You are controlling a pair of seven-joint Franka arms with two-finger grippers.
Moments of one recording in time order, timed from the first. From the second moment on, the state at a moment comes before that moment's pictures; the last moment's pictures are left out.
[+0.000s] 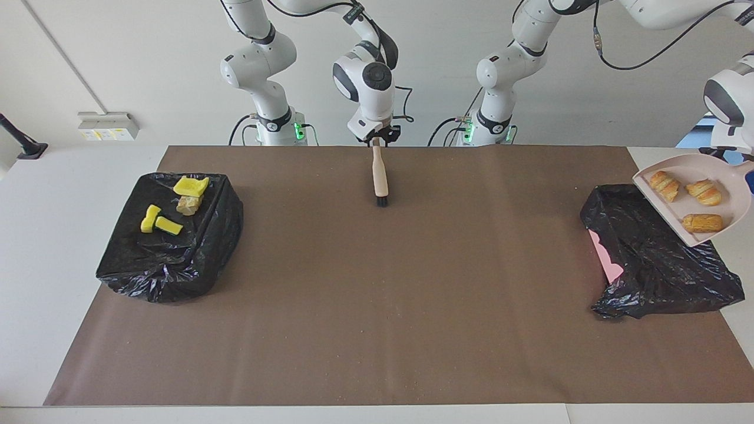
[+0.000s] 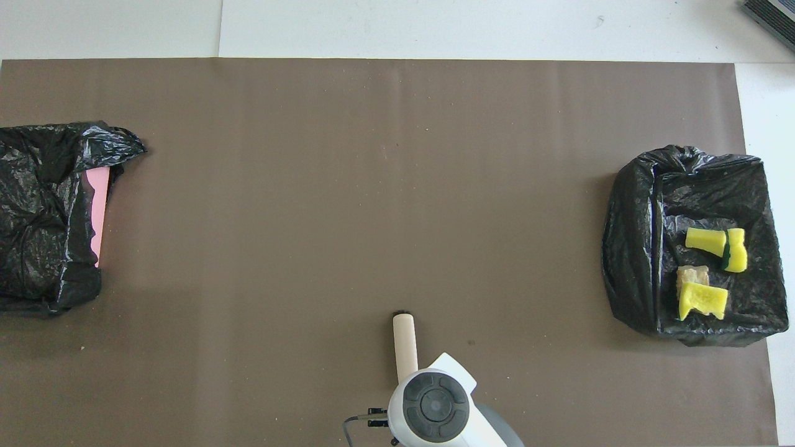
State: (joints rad) left arm 0.43 0.18 0.01 -1.71 0.82 1.85 1.56; right arm 0.69 -0.09 0.16 -2.37 0.33 2.10 0.68
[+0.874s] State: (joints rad) left arm 0.38 0.17 0.02 -1.62 0.97 1.64 1.44; right arm 0.16 -0.09 0.15 -2.09 0.11 2.05 0.45
